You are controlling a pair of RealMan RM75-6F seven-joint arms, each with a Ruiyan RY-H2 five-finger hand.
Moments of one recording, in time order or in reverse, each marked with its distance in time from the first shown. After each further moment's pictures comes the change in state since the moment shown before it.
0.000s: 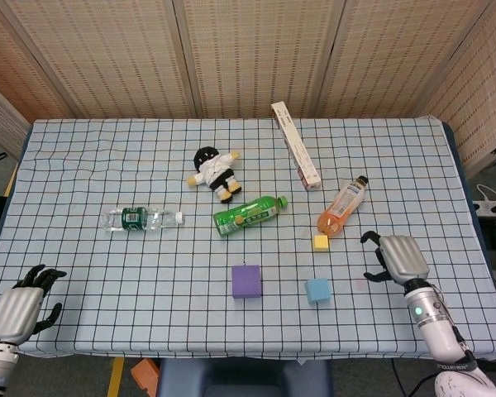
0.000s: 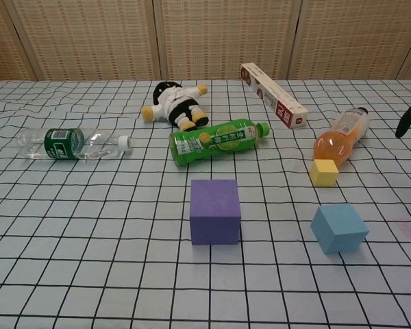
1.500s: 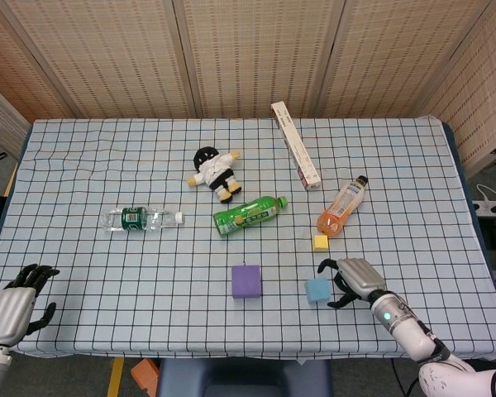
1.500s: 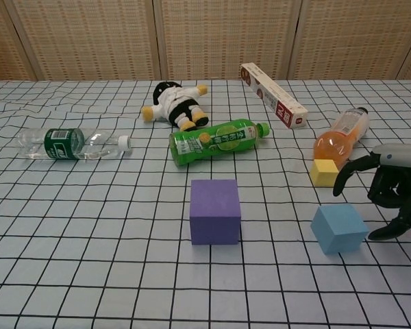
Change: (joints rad) left arm 0.014 0.041 -0.006 -0.056 -0.021 0.021 0.003; right arm 0.161 -0.048 -0.131 0.021 0.011 -0.220 0.209
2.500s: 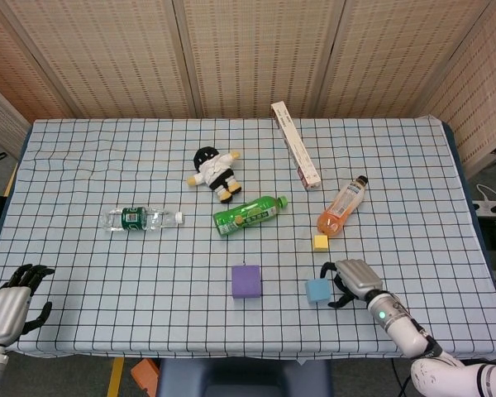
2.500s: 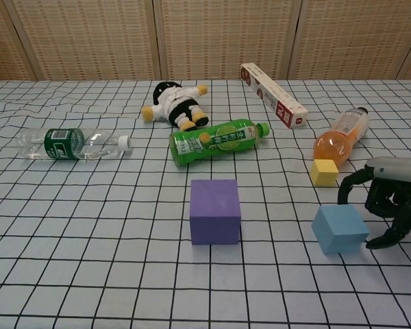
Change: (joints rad) left arm 0.003 0.006 -0.007 -0.004 -0.025 -0.003 -0.007; right arm 0.038 -0.067 -0.047 0.077 0.044 0.025 -0.042
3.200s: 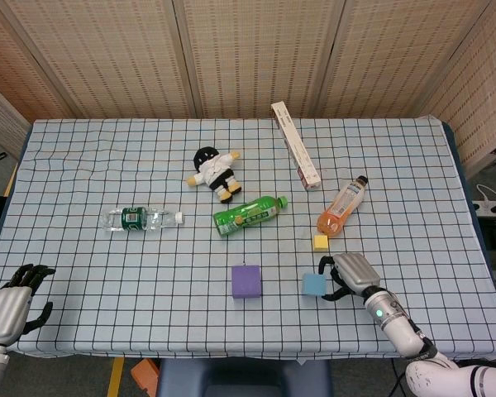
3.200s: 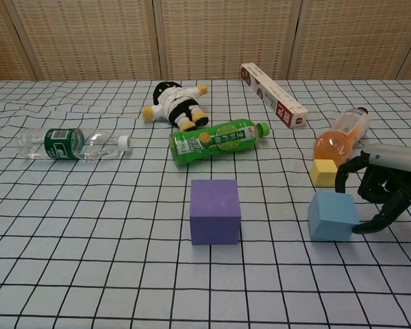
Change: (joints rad) left arm -0.002 -0.001 0.001 0.001 0.001 -0.002 0.002; right arm -0.024 -0.047 0.023 0.029 -0.074 0.085 0.049
